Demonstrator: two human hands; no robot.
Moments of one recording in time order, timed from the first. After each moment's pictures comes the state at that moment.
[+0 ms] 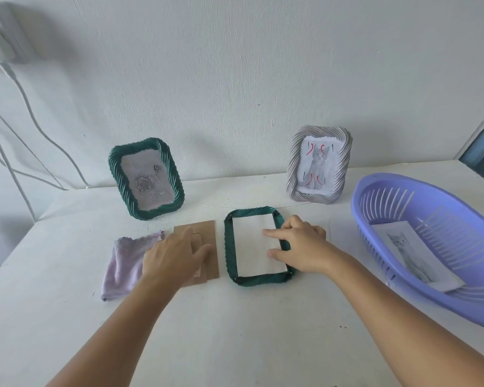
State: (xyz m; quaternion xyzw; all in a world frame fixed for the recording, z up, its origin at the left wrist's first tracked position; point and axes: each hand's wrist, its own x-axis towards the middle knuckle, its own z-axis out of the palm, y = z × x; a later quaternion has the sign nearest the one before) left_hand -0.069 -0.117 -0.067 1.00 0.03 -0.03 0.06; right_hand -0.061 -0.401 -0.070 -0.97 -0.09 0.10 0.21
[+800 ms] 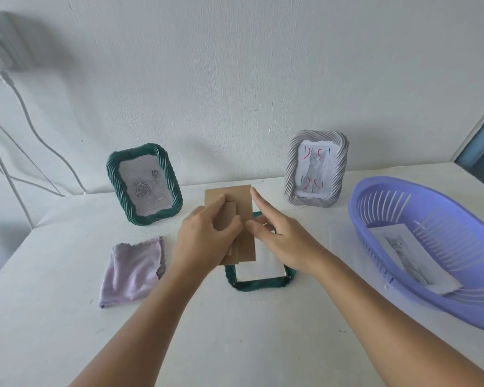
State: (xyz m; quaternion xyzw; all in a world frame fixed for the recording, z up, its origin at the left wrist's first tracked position) left_hand -0.069 -0.180 -0.022 0.92 0.00 0.13 0.38; right_hand -0.070 -0.369 -0.030 -0.85 -0.13 0.07 0.50
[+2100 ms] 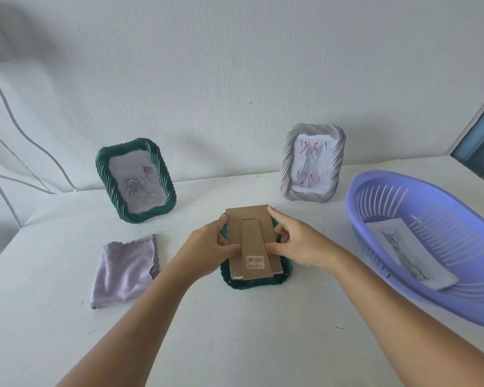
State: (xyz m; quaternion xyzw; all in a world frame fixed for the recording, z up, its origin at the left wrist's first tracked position) left_hand -0.053 -0.173 -0.053 0.93 -0.06 -0.13 0.35; right_hand -0.052 -0.409 -0.072 -0.89 -0.05 0.15 0.42
